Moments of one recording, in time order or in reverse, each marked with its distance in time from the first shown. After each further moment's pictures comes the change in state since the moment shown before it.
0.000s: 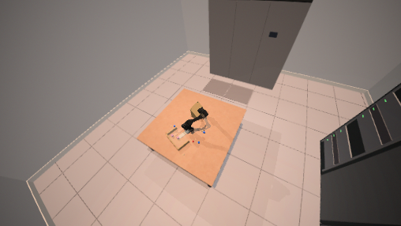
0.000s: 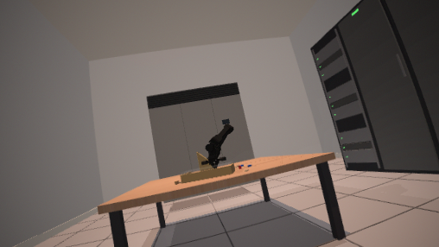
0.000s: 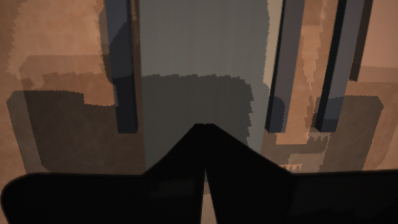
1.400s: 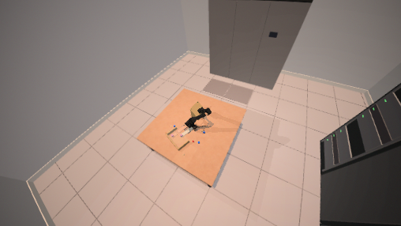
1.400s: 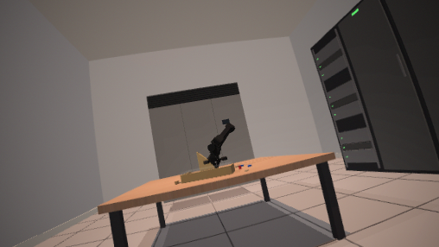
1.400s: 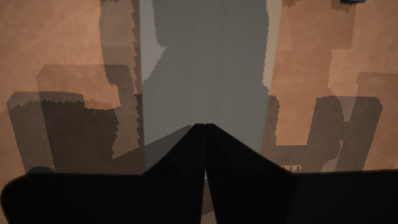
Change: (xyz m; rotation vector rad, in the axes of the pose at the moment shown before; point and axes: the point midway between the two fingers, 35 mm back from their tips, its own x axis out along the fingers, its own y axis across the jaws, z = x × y) arm -0.001 -0.001 -0.060 0.000 -0.003 0.000
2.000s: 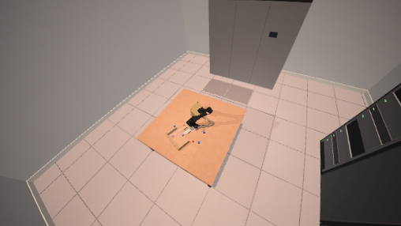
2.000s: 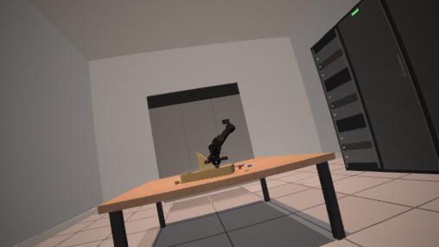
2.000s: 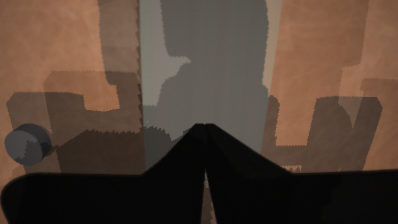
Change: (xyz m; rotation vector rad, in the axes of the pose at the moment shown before) arm -0.001 0.000 -0.025 0.000 -0.001 0.000
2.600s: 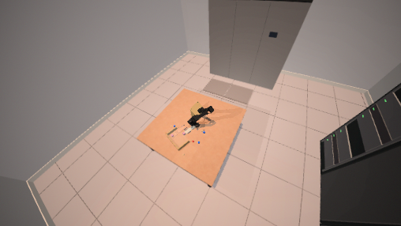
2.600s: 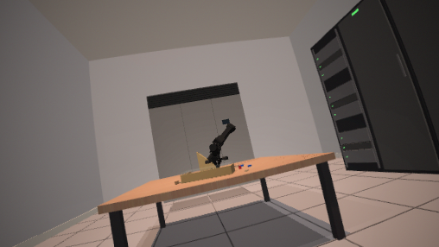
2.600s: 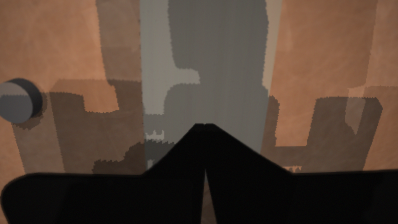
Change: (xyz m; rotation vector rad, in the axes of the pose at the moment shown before) arm -0.001 0.000 -0.023 0.000 -0.001 0.000
